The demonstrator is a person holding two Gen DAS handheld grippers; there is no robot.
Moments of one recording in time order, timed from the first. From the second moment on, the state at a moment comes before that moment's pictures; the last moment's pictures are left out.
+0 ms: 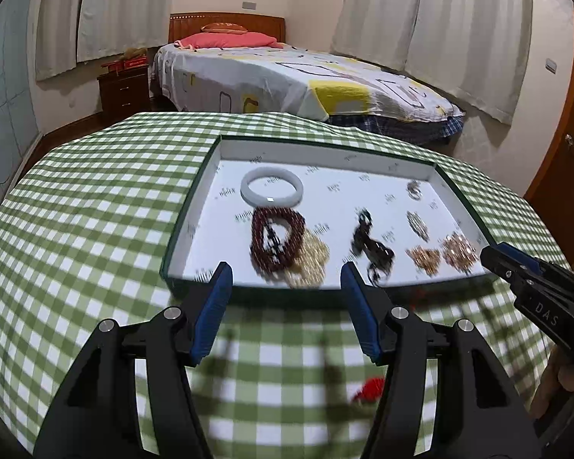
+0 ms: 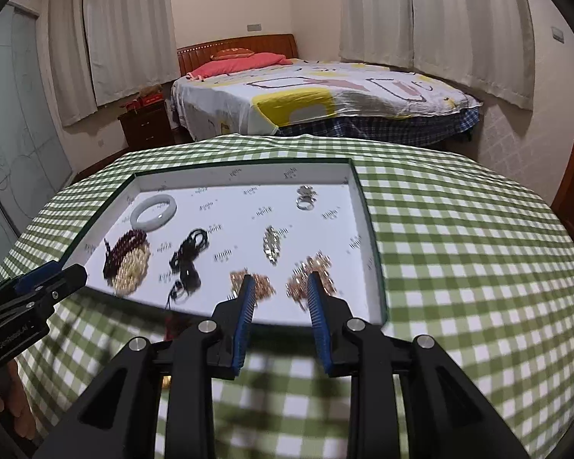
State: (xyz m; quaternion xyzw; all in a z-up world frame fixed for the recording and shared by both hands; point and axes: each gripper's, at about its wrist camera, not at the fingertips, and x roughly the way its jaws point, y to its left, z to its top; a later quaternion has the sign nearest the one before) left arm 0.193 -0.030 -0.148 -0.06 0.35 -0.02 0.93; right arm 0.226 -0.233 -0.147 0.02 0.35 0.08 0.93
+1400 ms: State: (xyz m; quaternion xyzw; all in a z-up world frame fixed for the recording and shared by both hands) left arm 0.156 -0.089 -0.190 0.01 0.40 -0.08 0.91; right arm 0.168 -0.288 -0.172 0.06 0.37 0.03 0.93
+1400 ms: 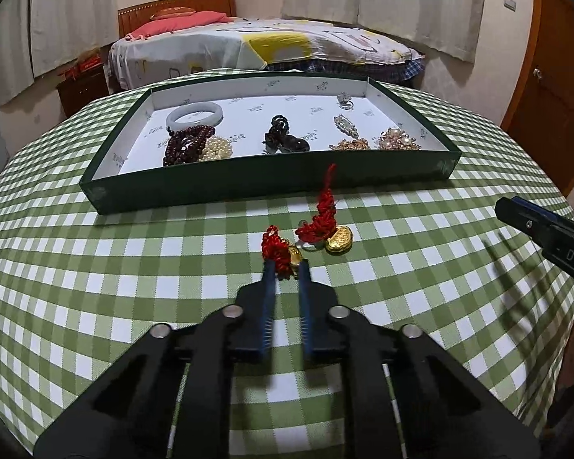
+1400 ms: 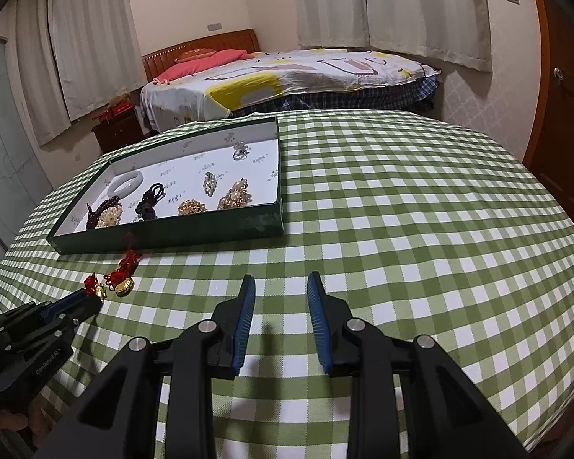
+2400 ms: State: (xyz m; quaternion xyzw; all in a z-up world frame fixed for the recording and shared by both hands) left arm 0.171 -0.076 -0.188 0.00 0.40 -0.08 0.91; right arm 0.172 -0.280 -0.180 0.06 0.38 0.04 0.92
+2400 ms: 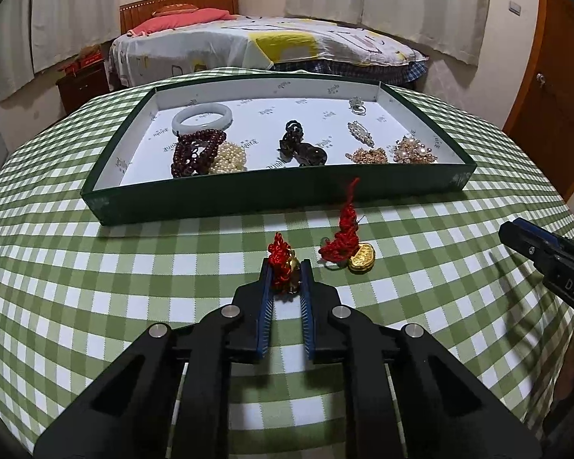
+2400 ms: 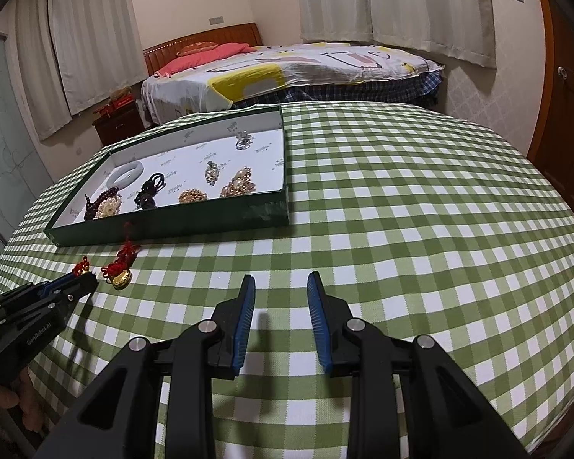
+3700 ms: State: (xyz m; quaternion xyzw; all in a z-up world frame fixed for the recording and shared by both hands) left arm 0.162 0.030 -0.176 -0.05 0.39 0.01 0.92; right arm 0.207 -0.156 -0.178 -0.01 0.41 0.16 0.90
